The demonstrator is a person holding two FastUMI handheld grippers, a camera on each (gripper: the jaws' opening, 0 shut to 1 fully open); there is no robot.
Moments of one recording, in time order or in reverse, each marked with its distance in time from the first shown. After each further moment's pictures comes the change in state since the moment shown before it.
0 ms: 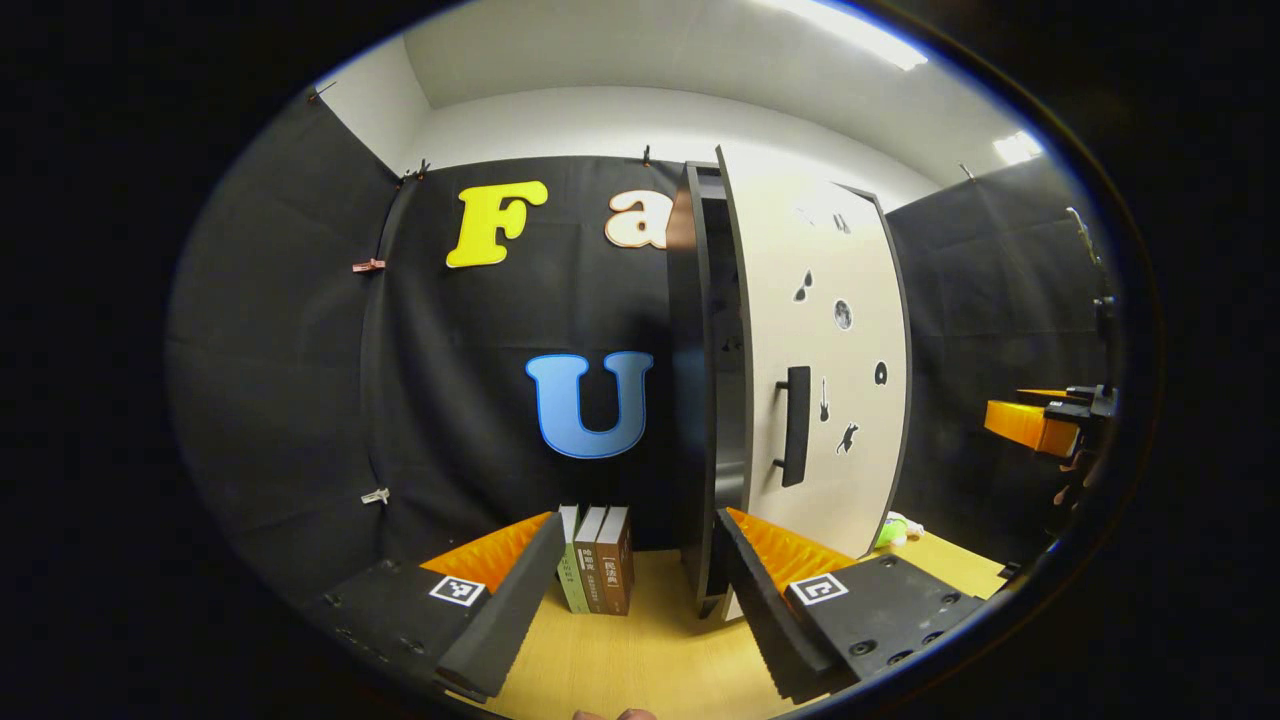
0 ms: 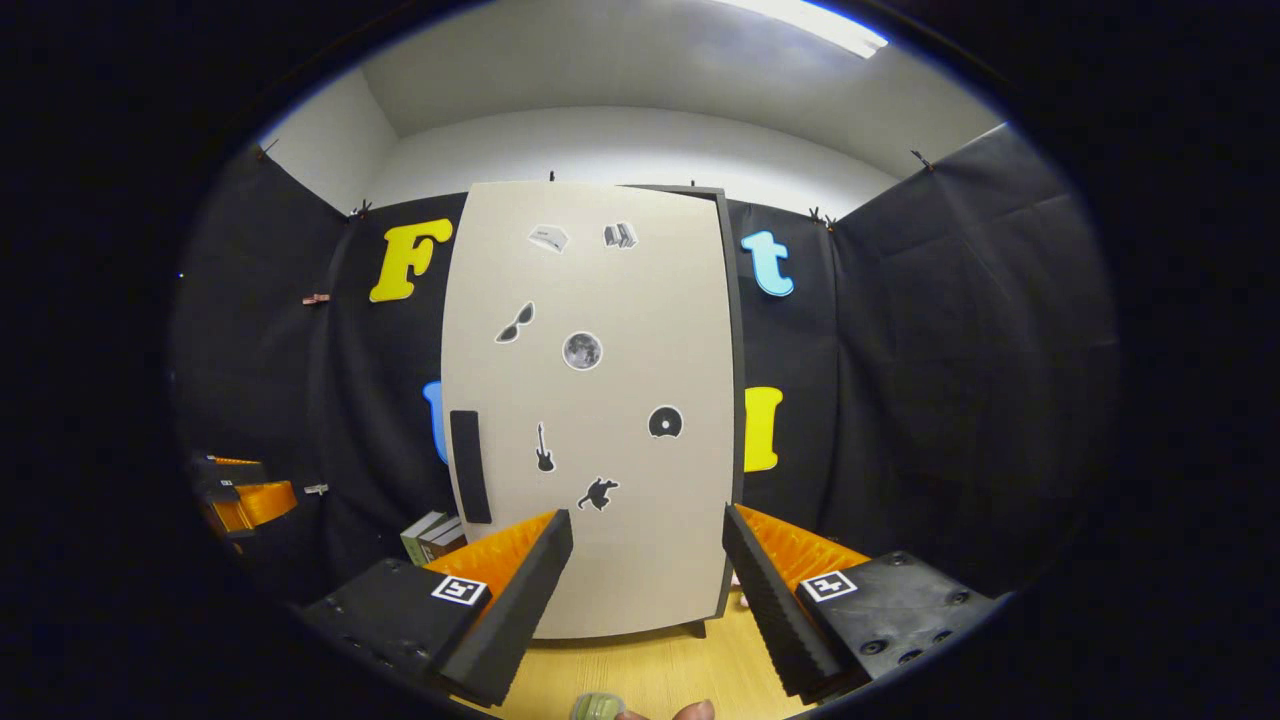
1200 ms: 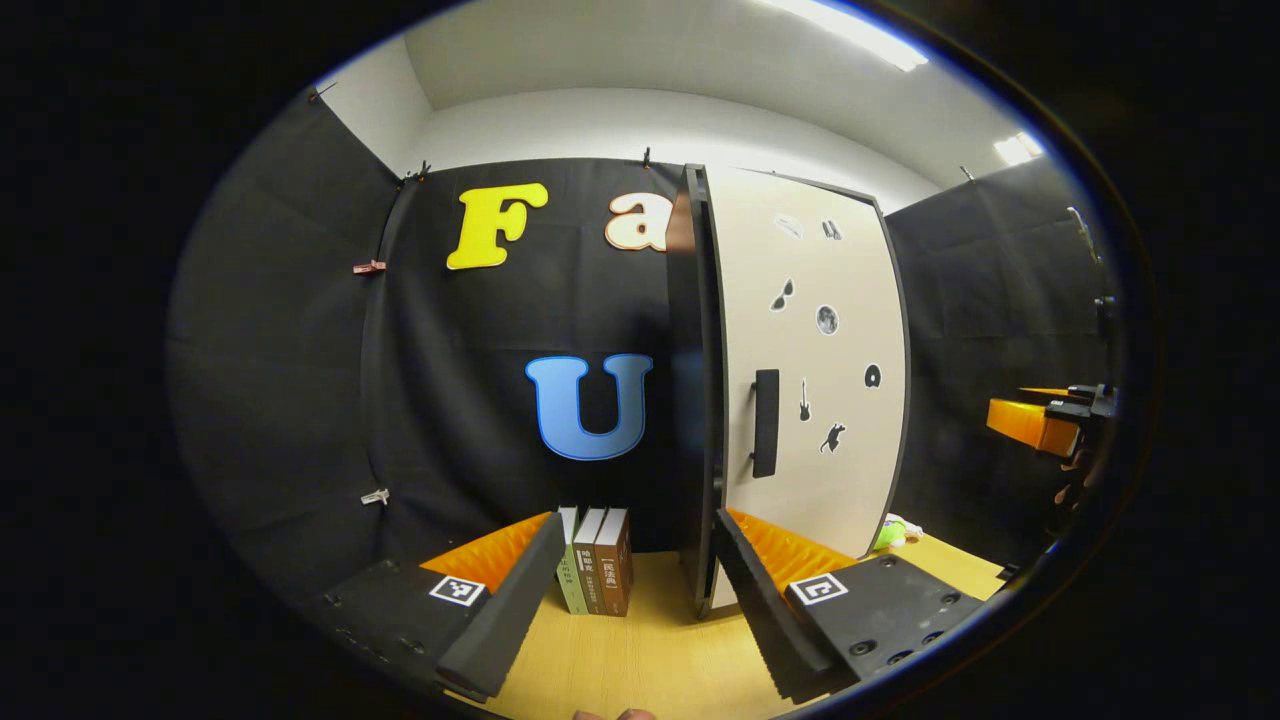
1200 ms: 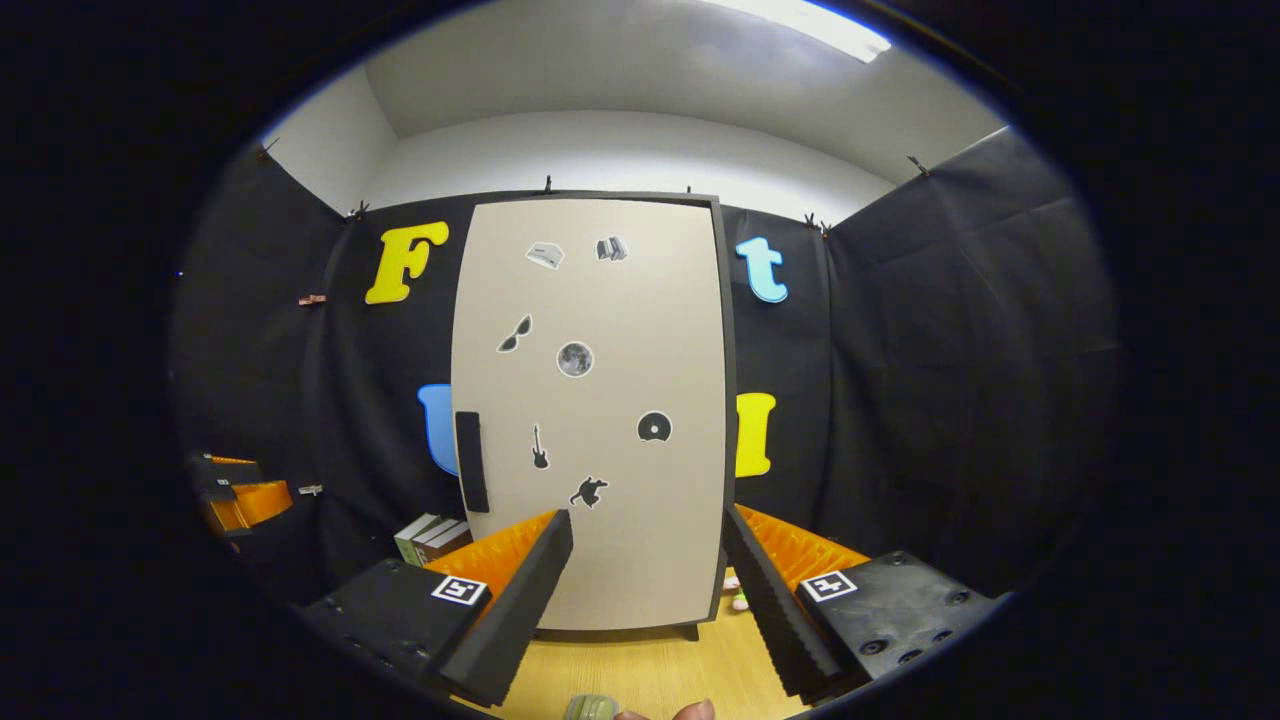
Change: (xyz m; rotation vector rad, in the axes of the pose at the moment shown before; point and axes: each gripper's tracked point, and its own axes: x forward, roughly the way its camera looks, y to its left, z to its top) left arm -0.002 -0.004 0.005 0.000 -0.009 0.001; right arm -0.004 -0.005 0.007 -0.010 -0.021 -0.017
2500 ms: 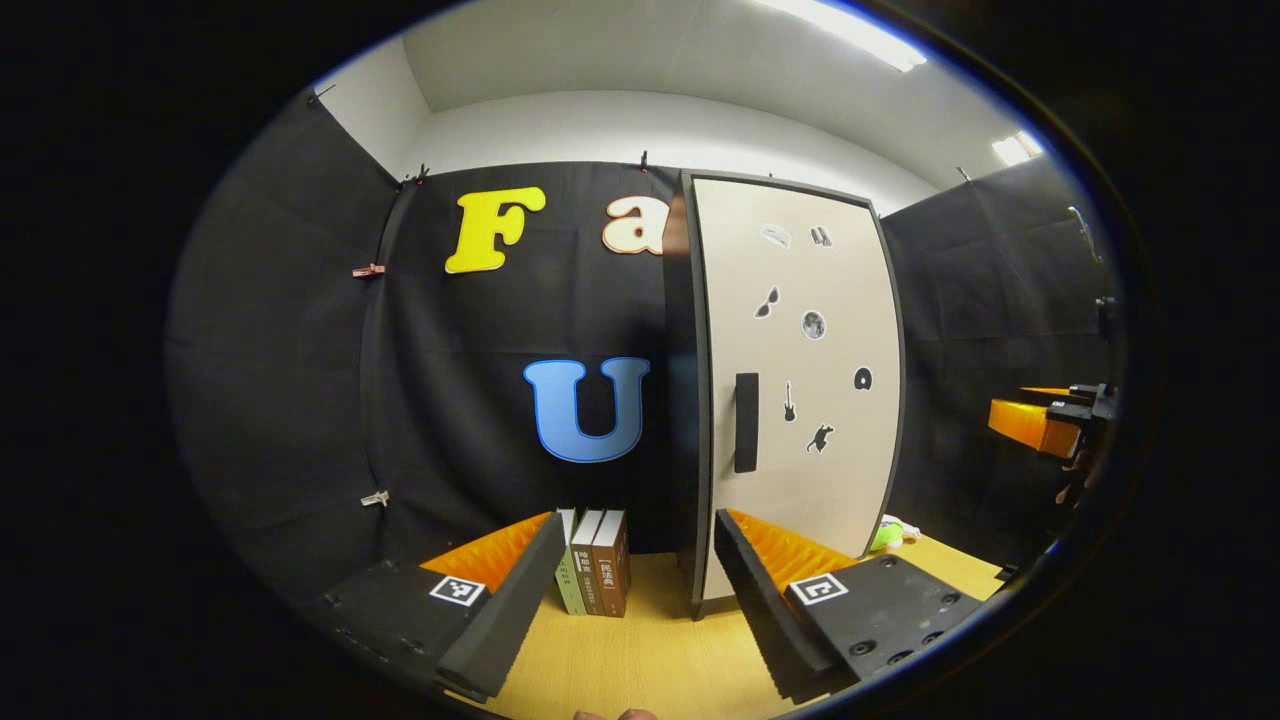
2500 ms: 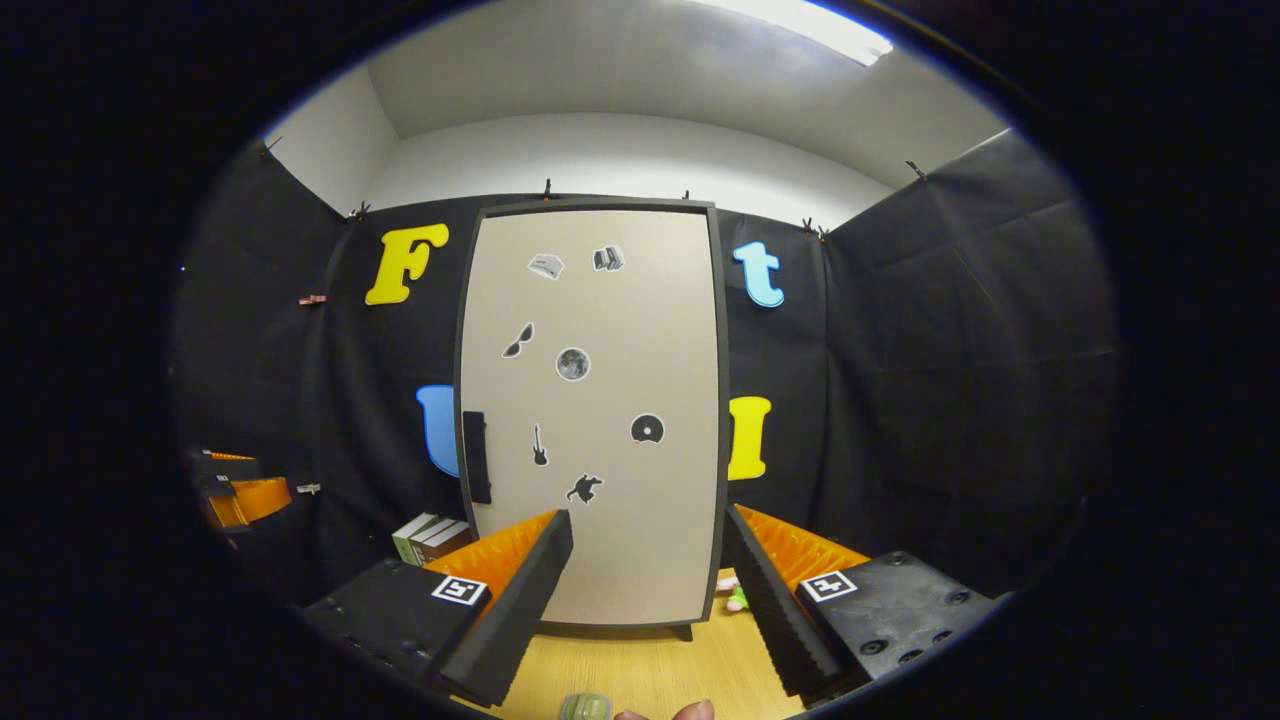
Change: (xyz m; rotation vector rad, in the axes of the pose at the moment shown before) left arm -0.006 -0.006 0.004 0.002 -0.004 -0.002; right arm -0.010 -0.009 0.003 -0.006 -0.007 -0.007
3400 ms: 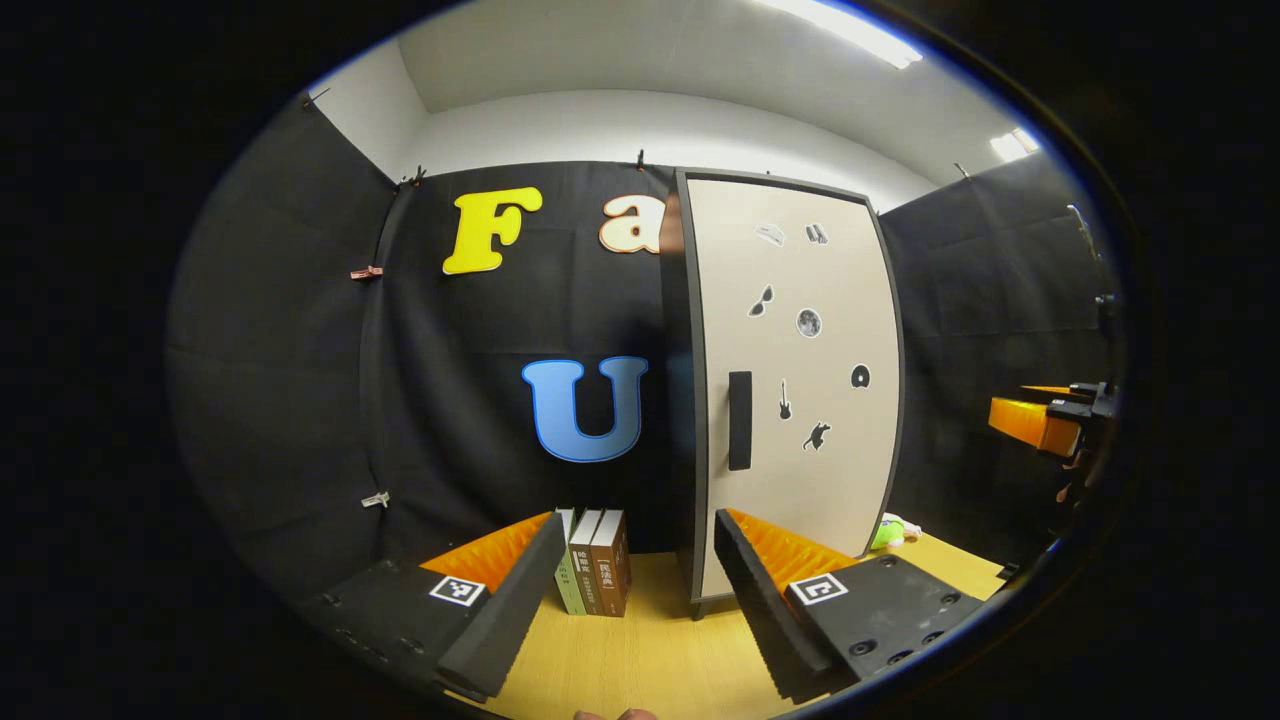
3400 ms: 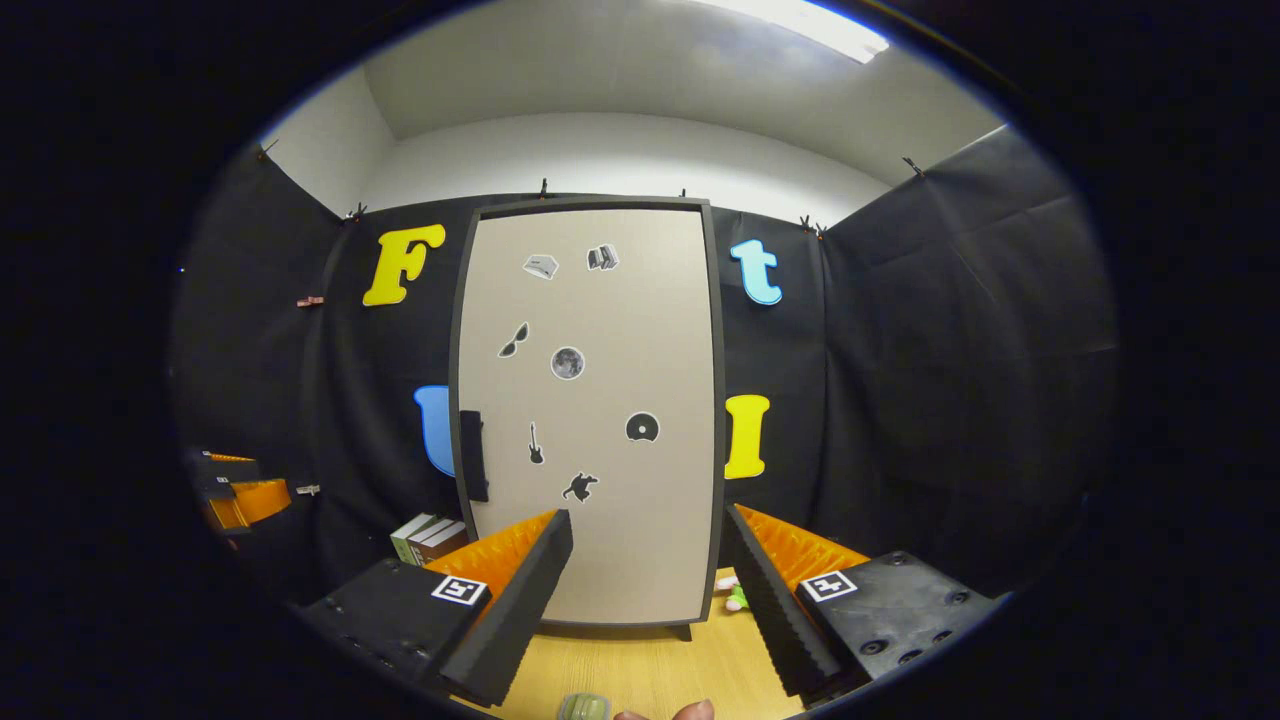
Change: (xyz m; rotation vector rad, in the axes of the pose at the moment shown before) left arm 0.002 -0.005 -0.002 0.008 0.003 0.004; right arm 0.002 -0.004 -0.001 0.007 -0.002 -0.001
